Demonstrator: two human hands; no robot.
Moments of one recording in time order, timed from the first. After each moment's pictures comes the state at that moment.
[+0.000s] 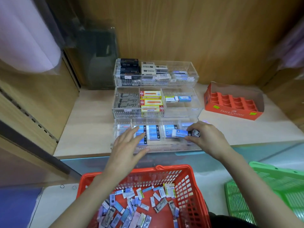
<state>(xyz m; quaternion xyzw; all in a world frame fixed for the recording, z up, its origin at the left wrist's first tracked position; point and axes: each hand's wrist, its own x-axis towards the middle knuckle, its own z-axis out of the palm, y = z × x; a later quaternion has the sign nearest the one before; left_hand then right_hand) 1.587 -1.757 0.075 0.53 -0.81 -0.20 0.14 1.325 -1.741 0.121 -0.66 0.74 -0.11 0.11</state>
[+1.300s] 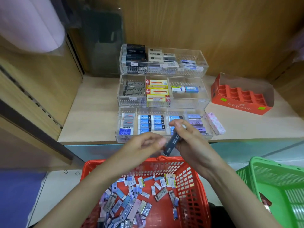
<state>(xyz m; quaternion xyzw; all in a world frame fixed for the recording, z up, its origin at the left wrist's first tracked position) 1.578 -1.725 0.130 0.43 -0.62 -0.62 0.22 1.412 -1.703 0.140 -0.33 0.53 -0.47 0.62</state>
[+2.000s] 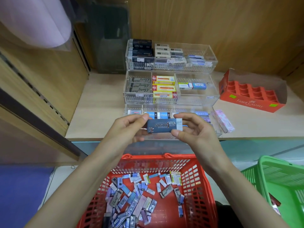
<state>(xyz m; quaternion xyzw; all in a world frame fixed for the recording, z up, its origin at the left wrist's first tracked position) 1.596 -1.742 0.140 0.50 -0.45 -0.64 0.38 1.416 -1.704 0.140 -0.45 0.52 -0.51 0.52</state>
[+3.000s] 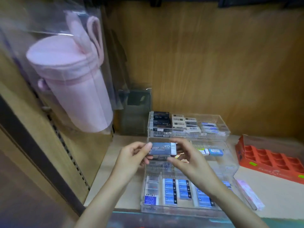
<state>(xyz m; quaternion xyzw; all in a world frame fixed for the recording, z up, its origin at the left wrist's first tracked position) 1.628 -1.825 0.182 0.50 -0.57 -0.46 0.46 1.443 -1.809 0.180 -0.68 0.48 -0.43 0.34</state>
